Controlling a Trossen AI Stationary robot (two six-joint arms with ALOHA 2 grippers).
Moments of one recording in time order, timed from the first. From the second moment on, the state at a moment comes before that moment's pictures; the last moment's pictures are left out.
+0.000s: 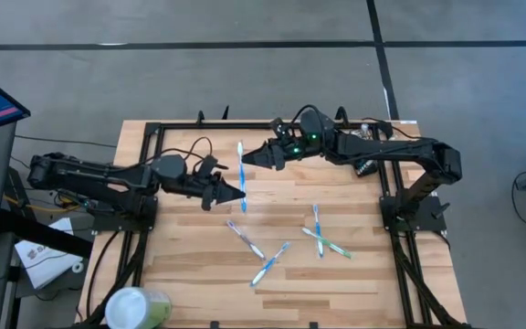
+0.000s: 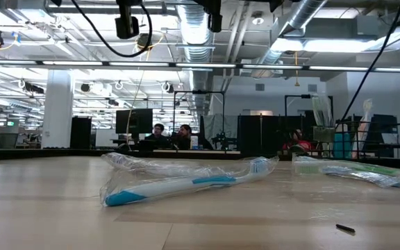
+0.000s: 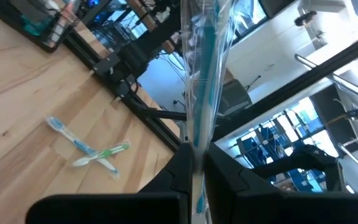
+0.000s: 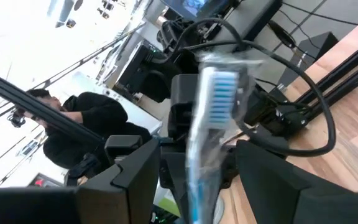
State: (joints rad) left arm -0.02 1.06 0.72 0.25 0.08 -0.90; right arm -0.18 1.61 1.33 0.24 -0.38 0.90
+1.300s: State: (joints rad) left arm 0.03 1.15 0.72 0.37 0.10 -0.90; right arm -0.20 1.61 1.33 0.23 -0.38 0.92
